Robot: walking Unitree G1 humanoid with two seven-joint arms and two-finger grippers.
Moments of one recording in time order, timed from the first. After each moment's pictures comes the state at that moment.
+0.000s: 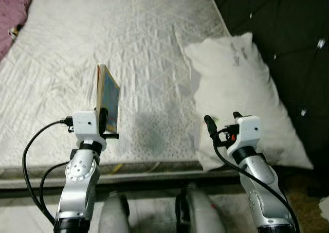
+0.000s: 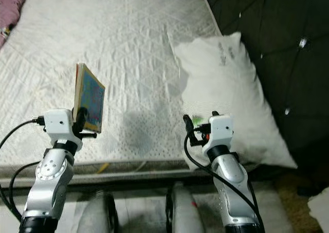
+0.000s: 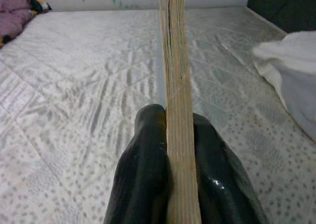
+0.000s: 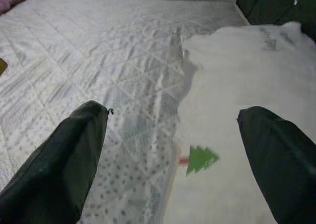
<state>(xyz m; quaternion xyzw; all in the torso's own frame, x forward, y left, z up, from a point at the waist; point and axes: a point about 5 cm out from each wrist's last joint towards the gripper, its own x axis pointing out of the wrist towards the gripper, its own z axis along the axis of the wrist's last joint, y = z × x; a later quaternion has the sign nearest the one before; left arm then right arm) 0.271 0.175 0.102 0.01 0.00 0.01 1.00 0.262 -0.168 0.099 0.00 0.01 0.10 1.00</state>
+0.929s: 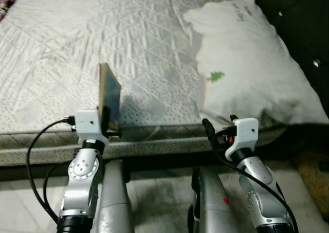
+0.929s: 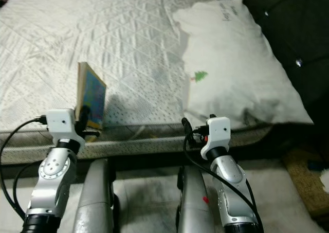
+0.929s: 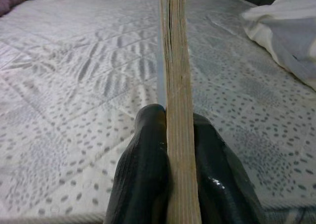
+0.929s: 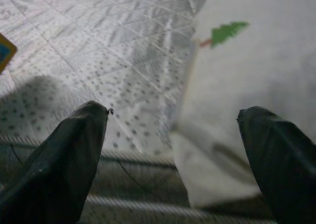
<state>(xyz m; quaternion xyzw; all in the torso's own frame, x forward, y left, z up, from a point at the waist) 0.275 0.167 0.102 0.00 -0.02 -0.01 1.00 0.264 -0.167 0.091 0.00 0.02 0.10 0.99</state>
